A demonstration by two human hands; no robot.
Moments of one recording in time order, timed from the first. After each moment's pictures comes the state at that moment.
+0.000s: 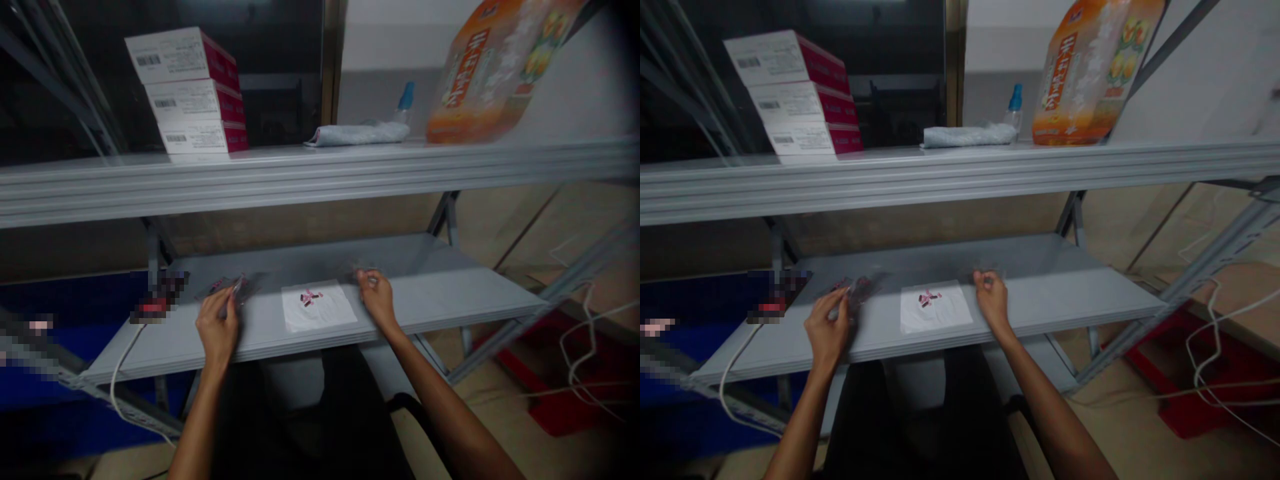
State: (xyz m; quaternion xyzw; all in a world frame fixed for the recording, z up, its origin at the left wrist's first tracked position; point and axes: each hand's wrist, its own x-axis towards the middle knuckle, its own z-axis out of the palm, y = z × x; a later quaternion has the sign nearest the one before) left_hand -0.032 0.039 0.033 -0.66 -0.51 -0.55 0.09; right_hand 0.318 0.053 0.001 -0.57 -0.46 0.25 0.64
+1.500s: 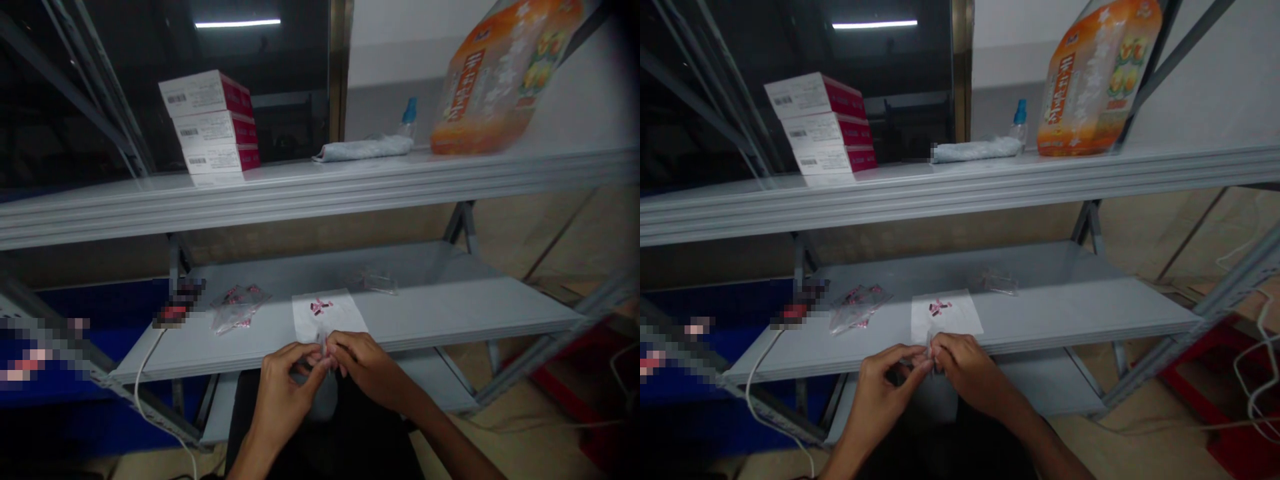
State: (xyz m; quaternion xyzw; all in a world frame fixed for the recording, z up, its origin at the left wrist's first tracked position) left_hand 0.067 -0.079 0.082 -0.72 -0.46 -0.44 -0.28; right_hand 0.249 -0.057 0.061 -0.42 -0.77 0.30 0.38
